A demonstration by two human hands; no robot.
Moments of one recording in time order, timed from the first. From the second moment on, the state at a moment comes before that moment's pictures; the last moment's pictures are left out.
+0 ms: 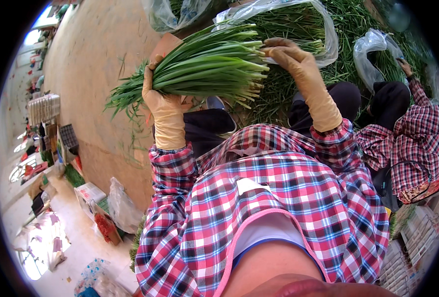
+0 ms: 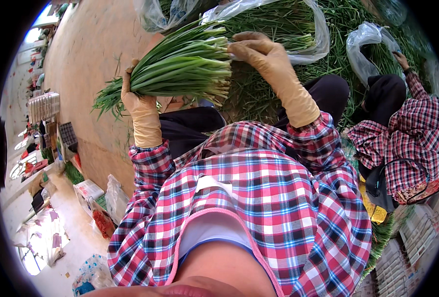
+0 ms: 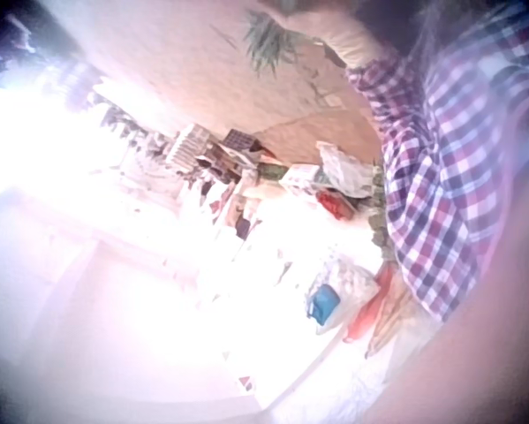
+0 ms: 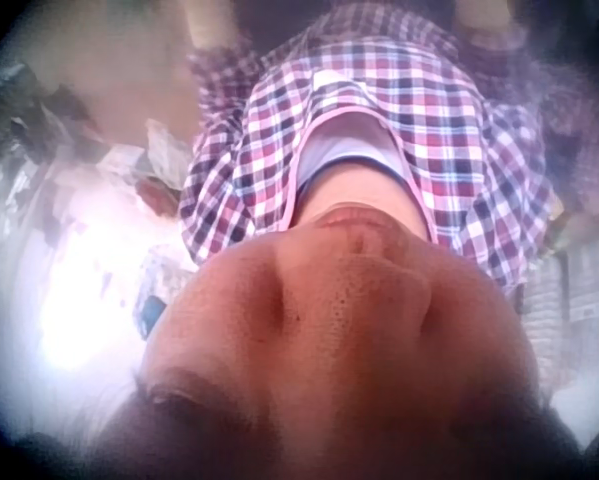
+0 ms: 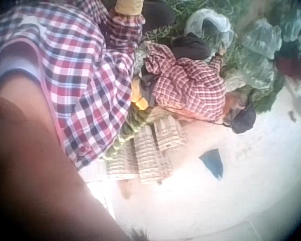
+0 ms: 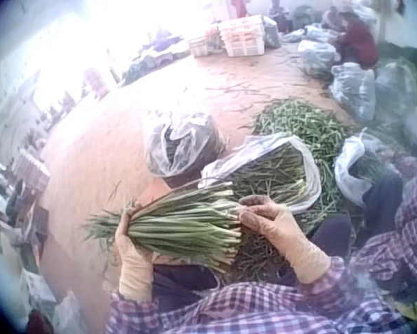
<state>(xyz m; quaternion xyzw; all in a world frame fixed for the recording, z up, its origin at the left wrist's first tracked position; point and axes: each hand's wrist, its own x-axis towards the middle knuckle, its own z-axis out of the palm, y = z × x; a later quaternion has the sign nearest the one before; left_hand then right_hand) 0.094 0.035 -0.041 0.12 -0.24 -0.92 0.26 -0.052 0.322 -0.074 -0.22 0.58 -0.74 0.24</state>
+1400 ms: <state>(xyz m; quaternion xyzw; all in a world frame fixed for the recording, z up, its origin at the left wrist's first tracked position) 0.079 0.020 -0.052 0.30 -0.28 -0.84 0.34 -0.018 0.318 -0.045 -0.40 0.54 -0.68 0.27</state>
